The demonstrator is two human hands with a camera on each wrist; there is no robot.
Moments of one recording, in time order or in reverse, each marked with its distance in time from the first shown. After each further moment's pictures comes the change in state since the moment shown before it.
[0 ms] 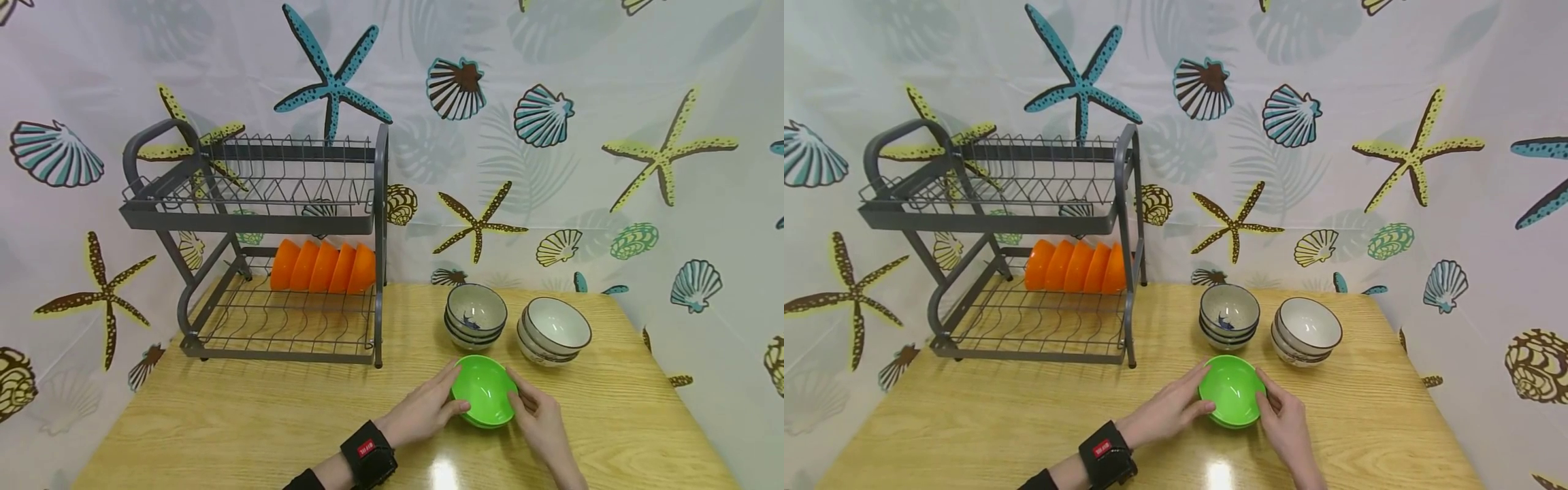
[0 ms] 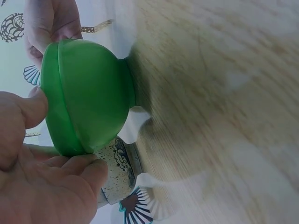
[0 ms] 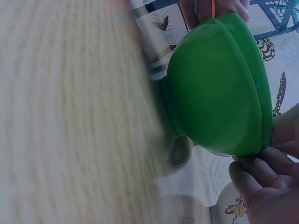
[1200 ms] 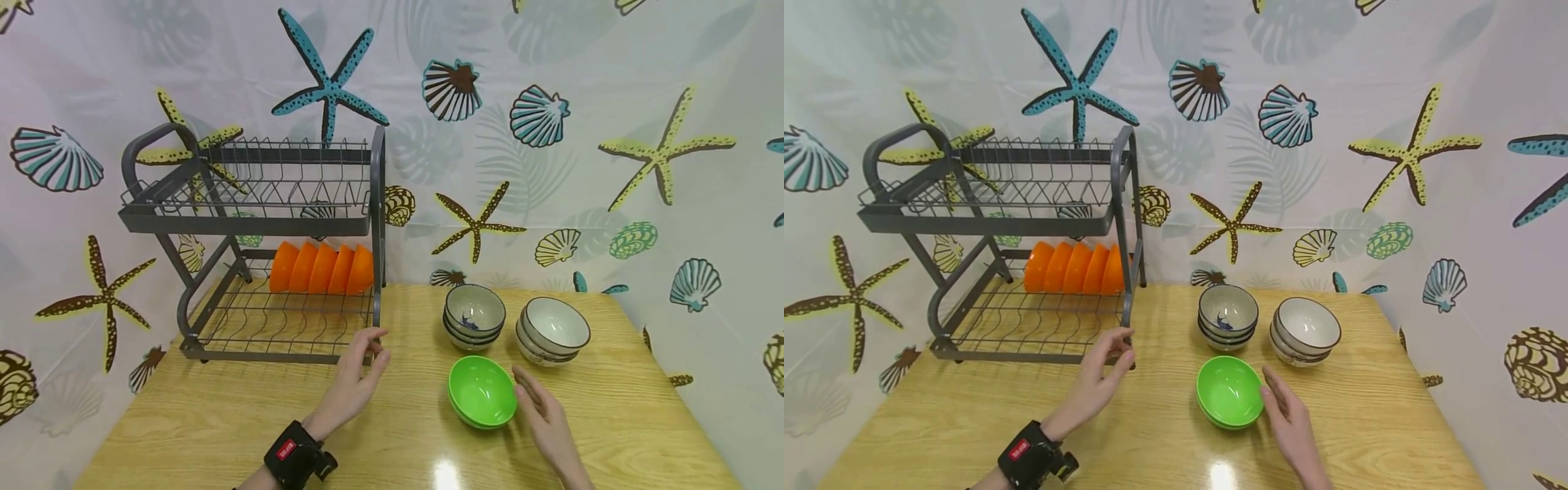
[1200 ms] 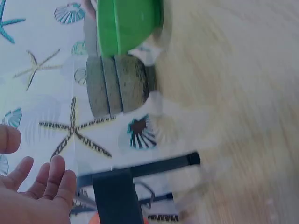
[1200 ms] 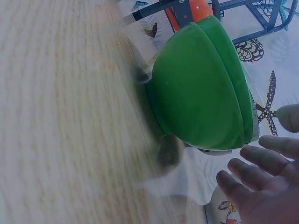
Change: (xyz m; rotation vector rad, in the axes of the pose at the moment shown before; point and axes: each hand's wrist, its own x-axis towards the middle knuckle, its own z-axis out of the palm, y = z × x) left_hand -0.049 -0.031 -0.072 -0.216 0.534 0.031; right_hand -0.007 0.003 -0.011 0.161 -0.009 -0.043
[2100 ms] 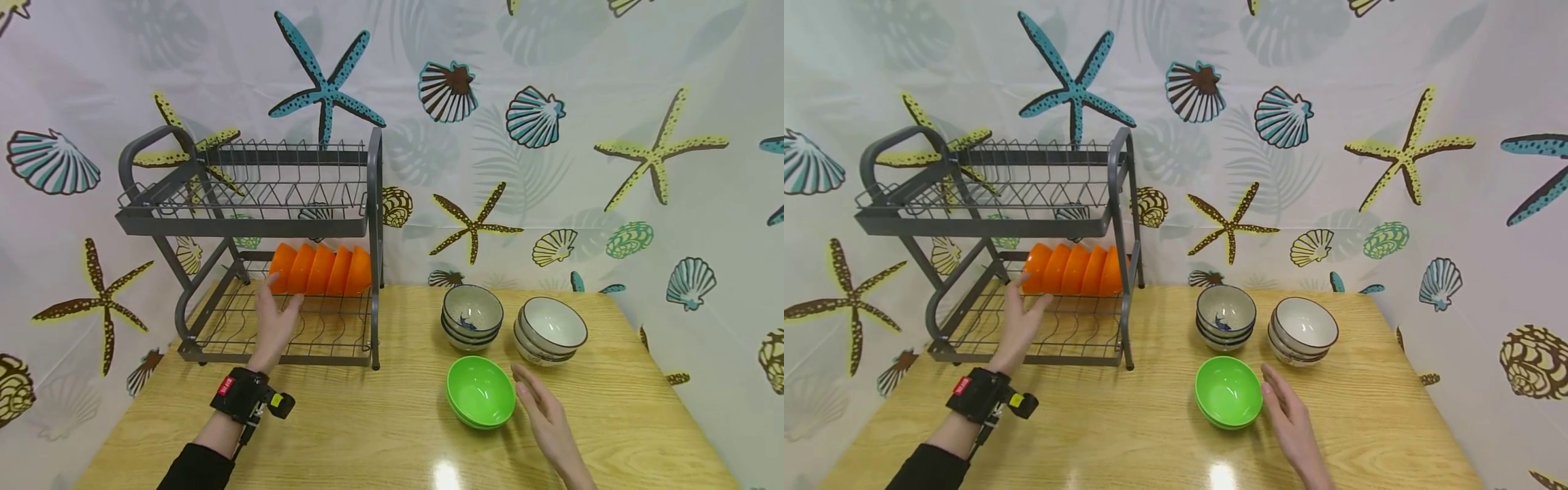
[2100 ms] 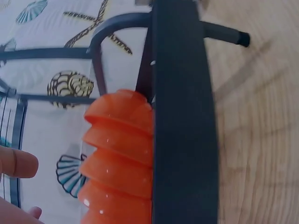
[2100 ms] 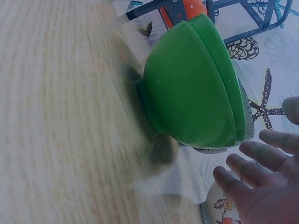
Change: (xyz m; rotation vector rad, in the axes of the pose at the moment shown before) left_hand 0.054 -0.036 -0.114 -0.058 0.323 -0.404; right_hand -0.001 -0.002 -0.004 0.051 -0.018 -0.031
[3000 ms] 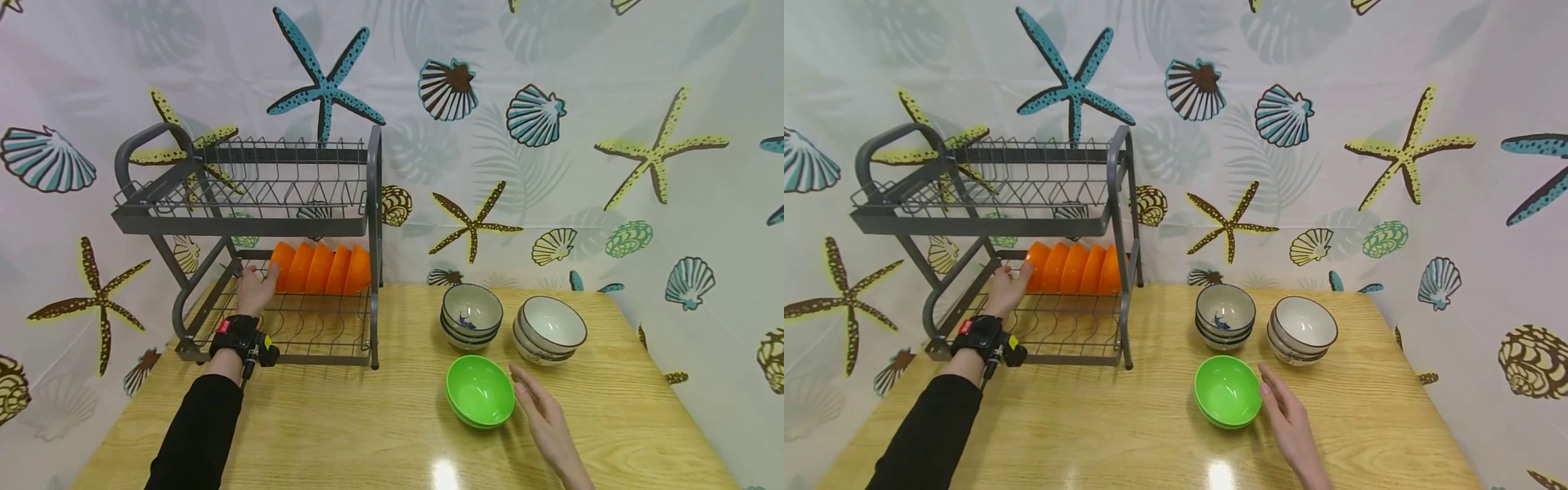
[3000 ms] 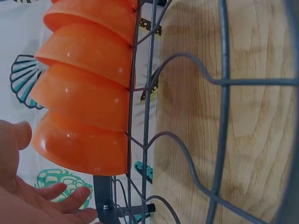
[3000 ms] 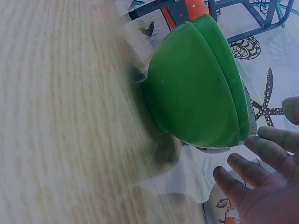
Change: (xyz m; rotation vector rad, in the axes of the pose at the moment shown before) left_hand 0.081 -0.033 -0.036 0.294 -0.049 -0.200; right_hand 0.000 0.003 0.001 -0.043 -0.005 0.007
